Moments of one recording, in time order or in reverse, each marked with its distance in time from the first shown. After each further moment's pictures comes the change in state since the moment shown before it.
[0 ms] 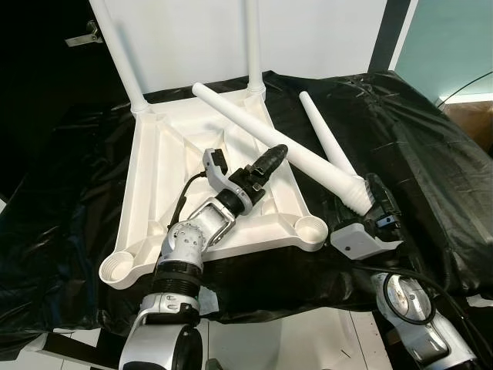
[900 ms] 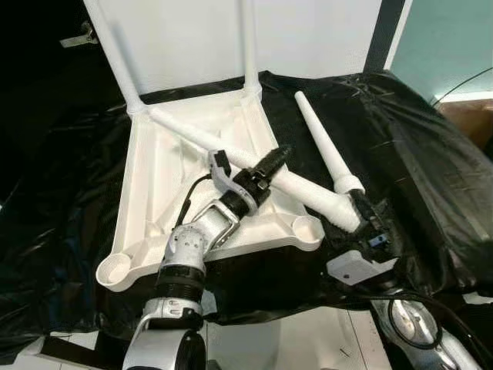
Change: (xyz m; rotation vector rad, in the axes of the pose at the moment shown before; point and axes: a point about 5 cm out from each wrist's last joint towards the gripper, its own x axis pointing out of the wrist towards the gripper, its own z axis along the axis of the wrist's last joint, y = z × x) left arm -0.006 -0.005 0.004 -0.092 -0.051 -0.063; right arm -0.025 0.004 0.016 0.045 -0.152 0.072
